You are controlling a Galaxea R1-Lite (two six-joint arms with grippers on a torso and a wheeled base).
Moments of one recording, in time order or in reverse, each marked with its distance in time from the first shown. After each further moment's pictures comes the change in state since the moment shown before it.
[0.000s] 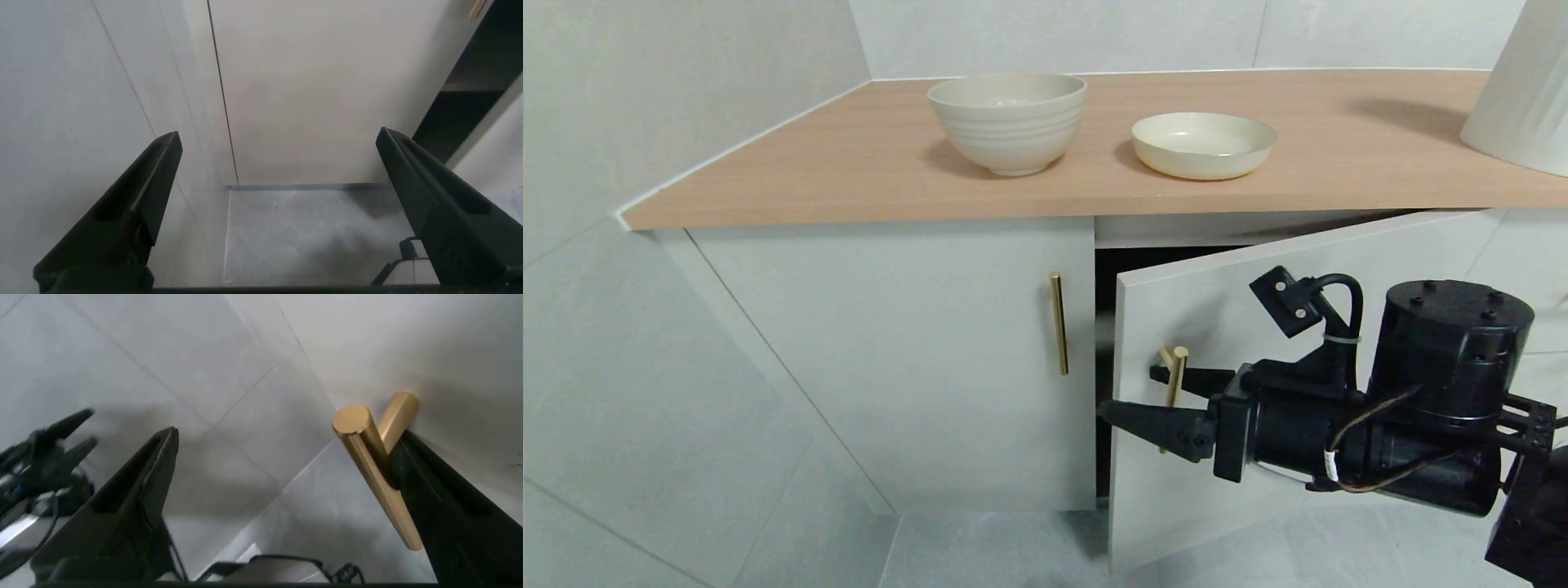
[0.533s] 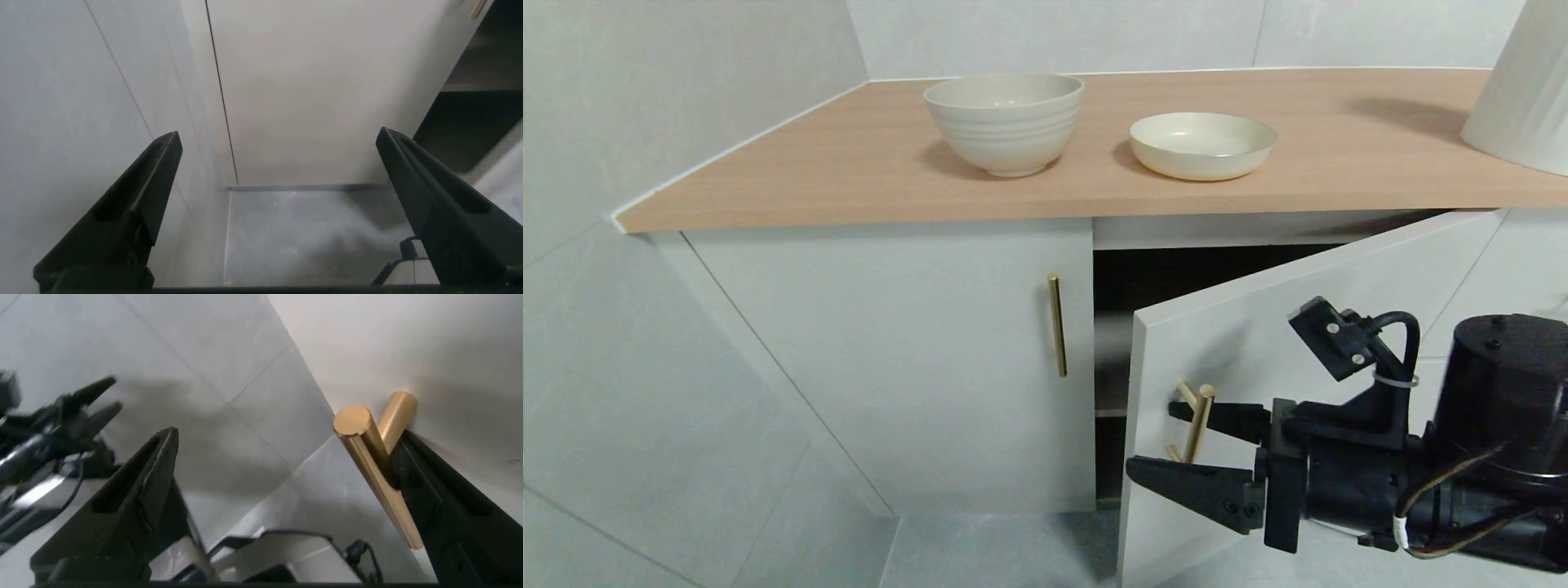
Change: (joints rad) left arm 0.000 0.000 0.001 0.000 0.000 0.002; right arm 0.063 -0.092 0.130 0.000 0.019 -0.003
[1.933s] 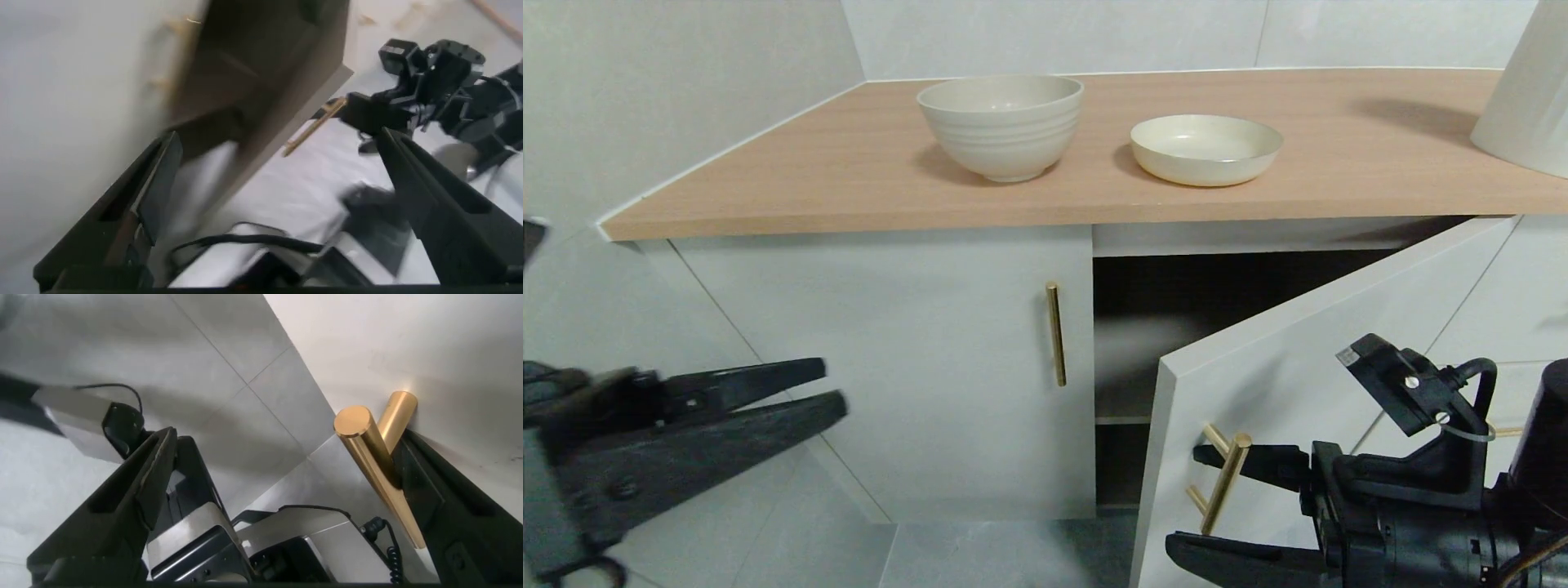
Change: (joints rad) left arm -0.389 1.036 -0.656 -0.260 -0.535 -0.357; right arm 0.040 -0.104 0.113 -0.002 0.031 0.003
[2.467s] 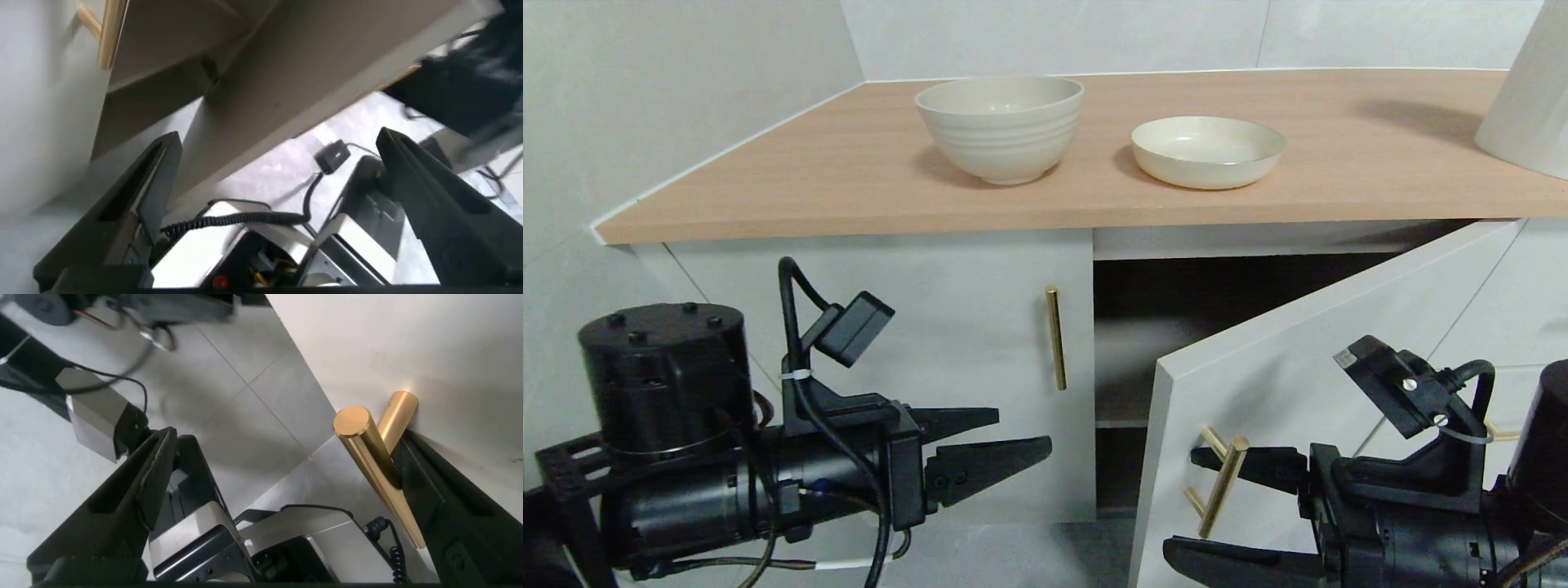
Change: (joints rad) left arm -0.146 0.443 0.127 -0.418 0.001 -0.036; right arm 0.001 -0.002 -0.002 0.001 -0.004 0.000
